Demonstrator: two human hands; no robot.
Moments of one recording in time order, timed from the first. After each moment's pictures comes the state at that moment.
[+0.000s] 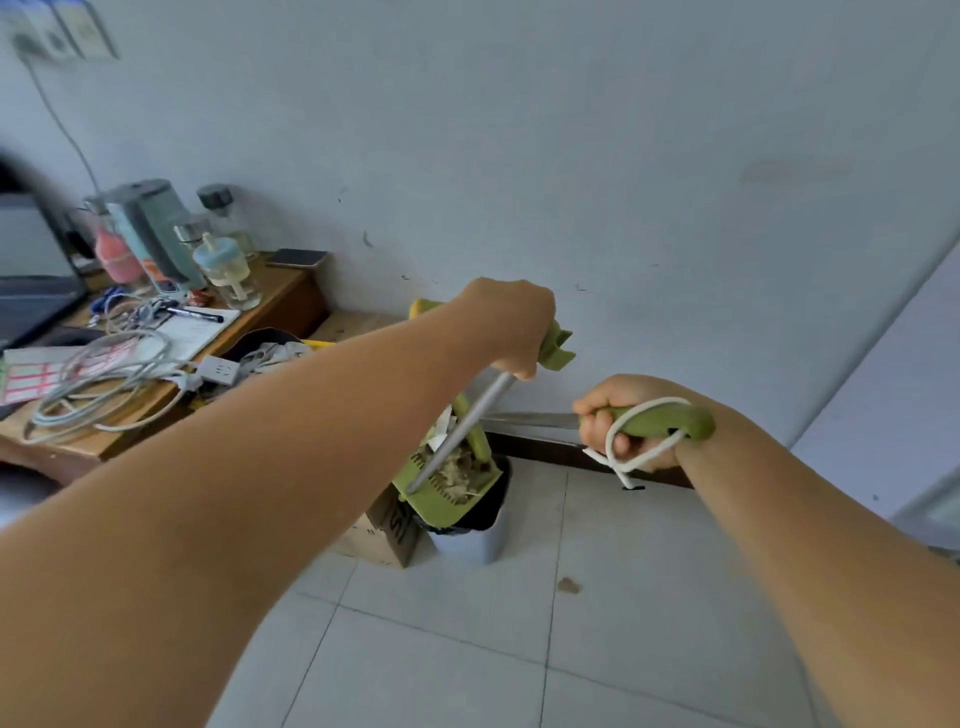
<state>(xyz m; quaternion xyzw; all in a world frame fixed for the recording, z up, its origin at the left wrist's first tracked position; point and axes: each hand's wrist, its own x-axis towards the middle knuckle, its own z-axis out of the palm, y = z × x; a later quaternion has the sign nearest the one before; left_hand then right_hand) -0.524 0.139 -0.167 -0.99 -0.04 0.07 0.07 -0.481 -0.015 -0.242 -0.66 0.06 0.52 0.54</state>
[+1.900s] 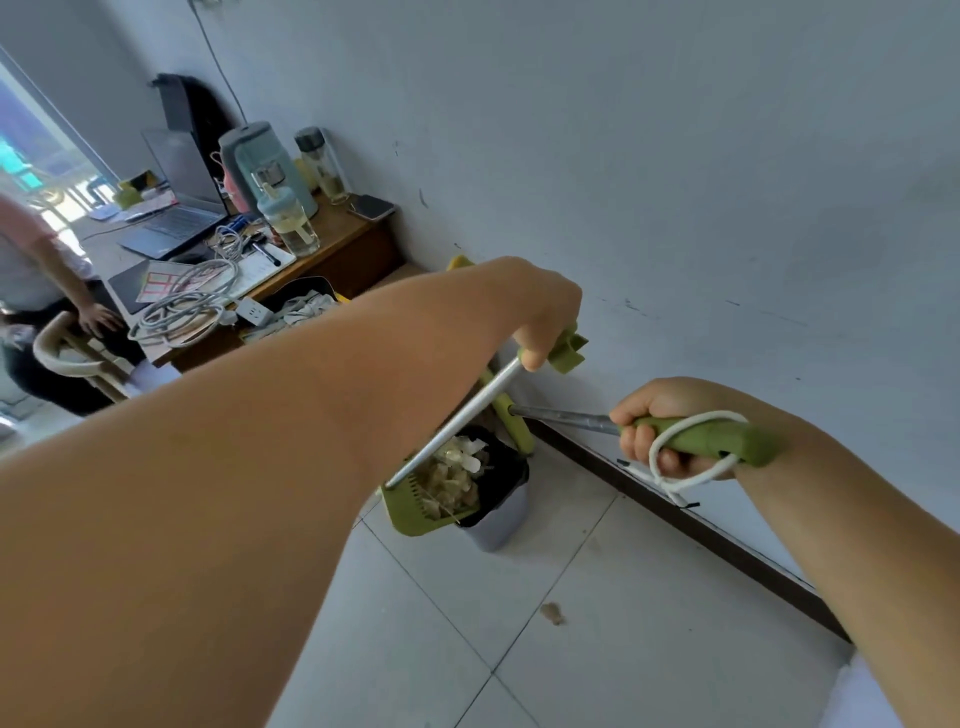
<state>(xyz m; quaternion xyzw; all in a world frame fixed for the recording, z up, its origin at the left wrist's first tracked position) -0.223 0.091 -0.207 -0.93 -0.19 0.29 0.11 -0.153 -0.070 -0.271 -0.64 -0.08 0.71 0.29</state>
